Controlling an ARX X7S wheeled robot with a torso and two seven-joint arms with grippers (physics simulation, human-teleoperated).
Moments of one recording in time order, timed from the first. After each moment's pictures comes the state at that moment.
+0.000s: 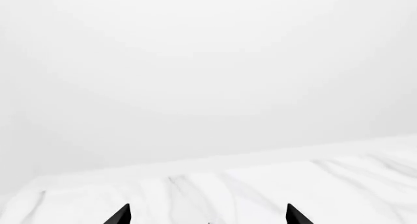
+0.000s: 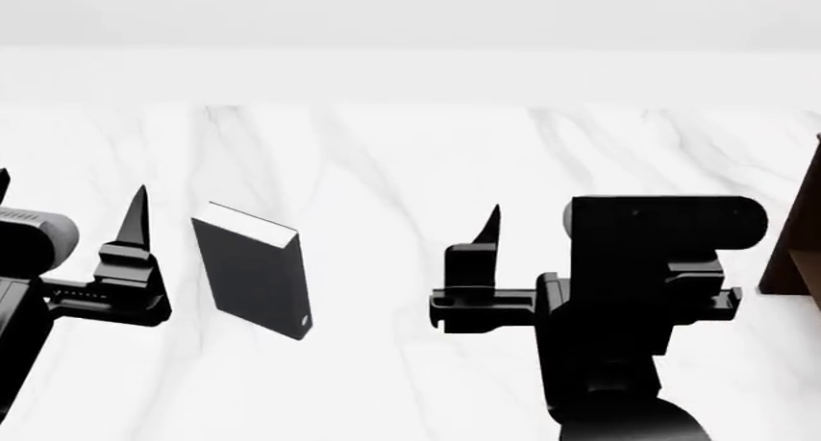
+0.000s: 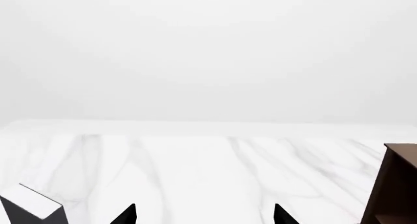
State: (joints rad) left arm -0.50 -0.22 0.05 0.59 -0.23 -0.94 -0.10; right arm 0.58 0.16 -0.04 -0.50 0.32 1.09 0.21
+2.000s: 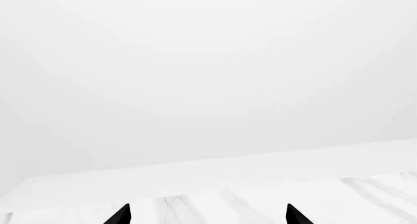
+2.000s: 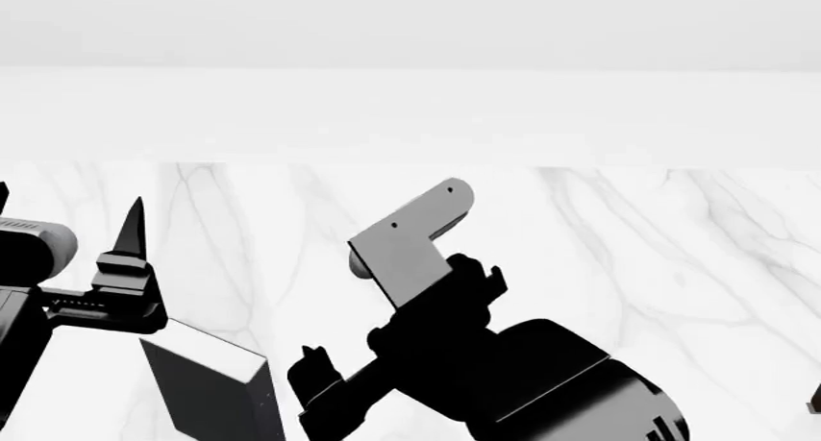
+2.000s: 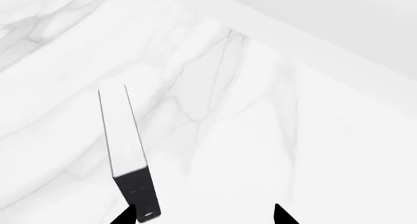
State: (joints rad) left arm -0.47 -0.26 0.06 0.55 -0.27 -0.90 -0.13; right arm 0.88 0.26 -0.54 0.01 0.47 1.09 -0.27
